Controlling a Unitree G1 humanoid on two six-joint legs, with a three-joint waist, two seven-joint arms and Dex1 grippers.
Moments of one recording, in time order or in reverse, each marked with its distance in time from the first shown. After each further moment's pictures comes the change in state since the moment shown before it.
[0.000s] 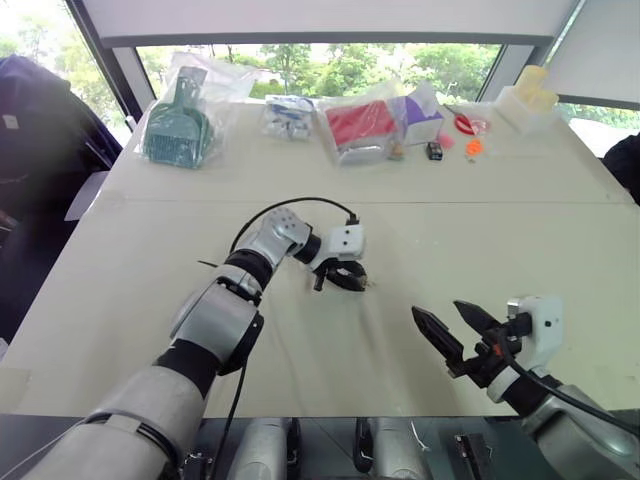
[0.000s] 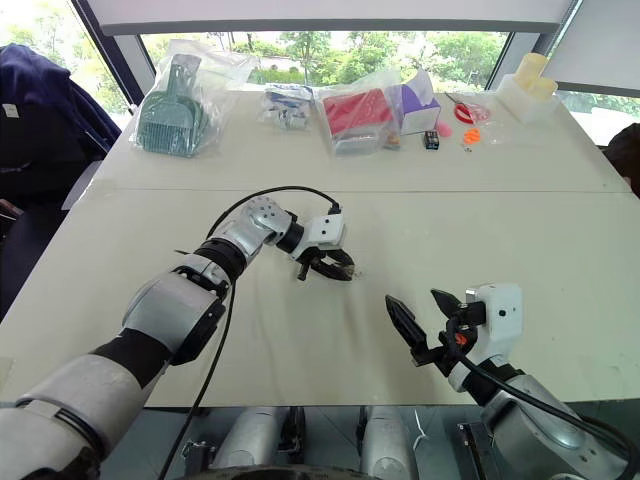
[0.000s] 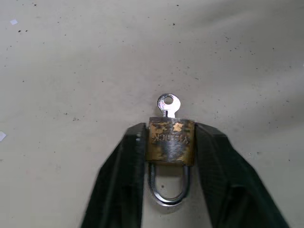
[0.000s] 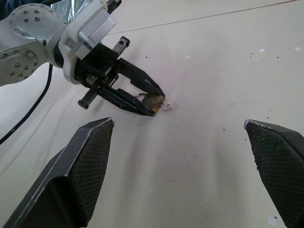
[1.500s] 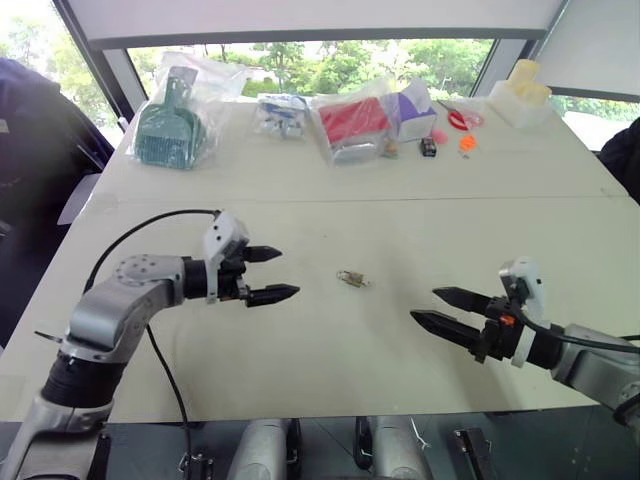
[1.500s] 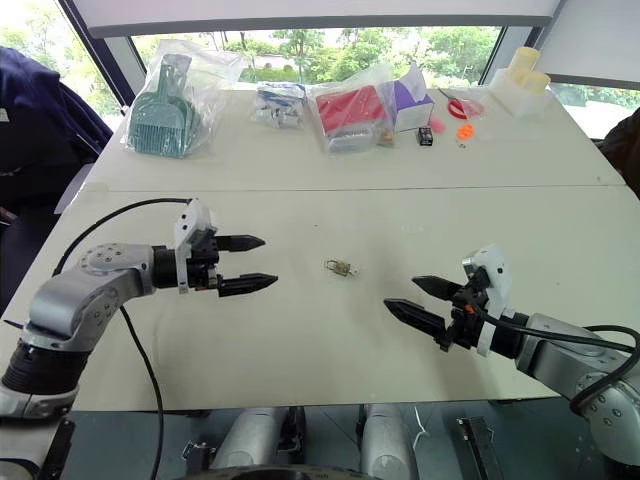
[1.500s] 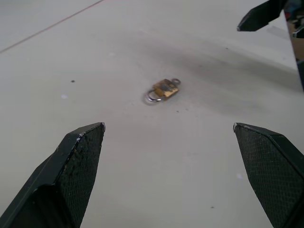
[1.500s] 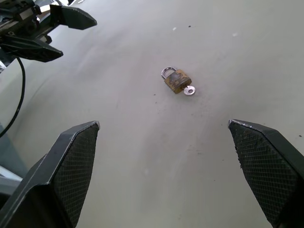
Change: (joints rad) left arm 0.743 0.601 0.263 -1.495 -0.707 0.964 0.300; right arm -0.297 -0.276 -0.023 0.389 0.012 0.135 0.545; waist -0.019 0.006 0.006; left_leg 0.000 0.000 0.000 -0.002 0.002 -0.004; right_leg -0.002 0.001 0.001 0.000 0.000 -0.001
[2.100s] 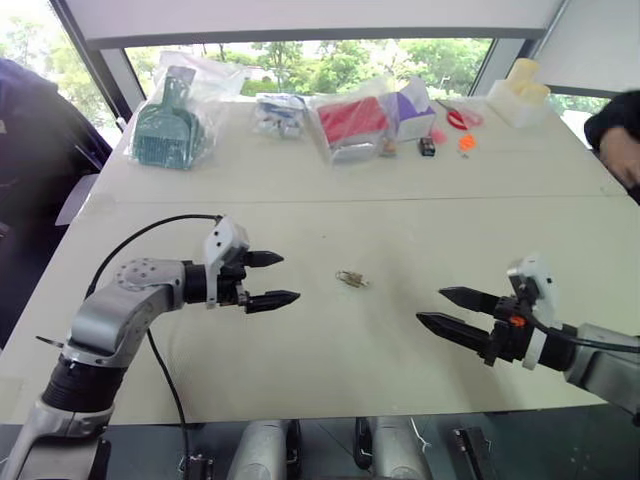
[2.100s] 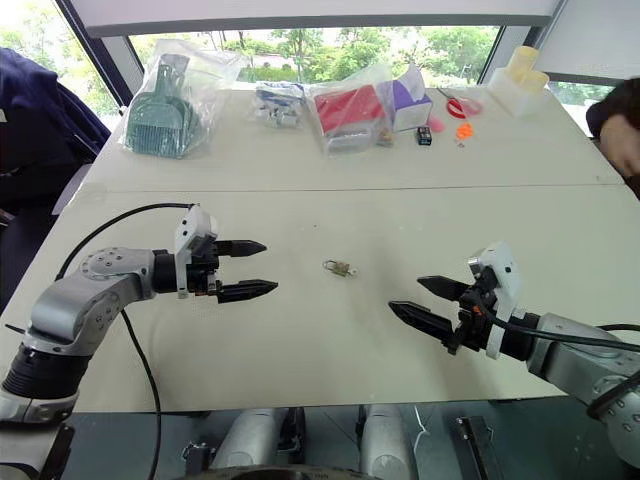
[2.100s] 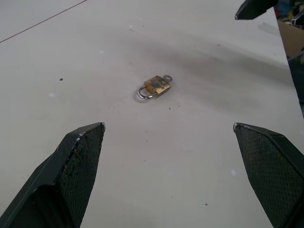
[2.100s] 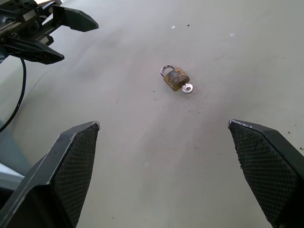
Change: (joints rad) left arm 0.086 -0.009 0.028 -0.080 -0.046 0.062 0.018; right arm 0.032 -0.065 -0.028 -0.038 0.056 0.032 0.003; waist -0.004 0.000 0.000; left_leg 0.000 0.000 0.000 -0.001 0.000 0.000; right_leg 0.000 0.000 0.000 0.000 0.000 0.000
